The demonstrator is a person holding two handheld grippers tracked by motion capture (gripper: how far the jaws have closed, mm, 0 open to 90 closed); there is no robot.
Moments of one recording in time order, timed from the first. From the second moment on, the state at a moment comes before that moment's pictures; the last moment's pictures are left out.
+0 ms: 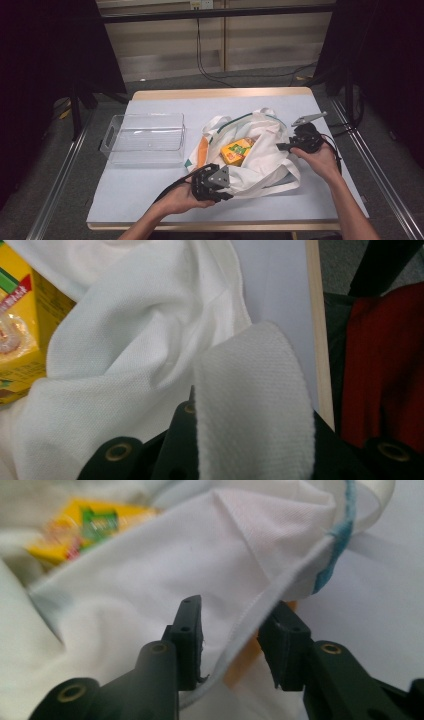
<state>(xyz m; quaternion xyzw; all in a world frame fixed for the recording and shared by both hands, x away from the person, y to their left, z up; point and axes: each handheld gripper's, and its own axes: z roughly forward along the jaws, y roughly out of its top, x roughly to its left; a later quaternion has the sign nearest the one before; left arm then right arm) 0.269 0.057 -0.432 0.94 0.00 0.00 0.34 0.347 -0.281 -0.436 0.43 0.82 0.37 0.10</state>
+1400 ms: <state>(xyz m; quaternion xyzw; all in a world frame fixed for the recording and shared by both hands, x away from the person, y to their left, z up) 0.274 0.071 -0.440 0.92 0.05 -0.07 0.38 0.324 -0.288 -0.449 0.43 0.83 0.33 0.16</state>
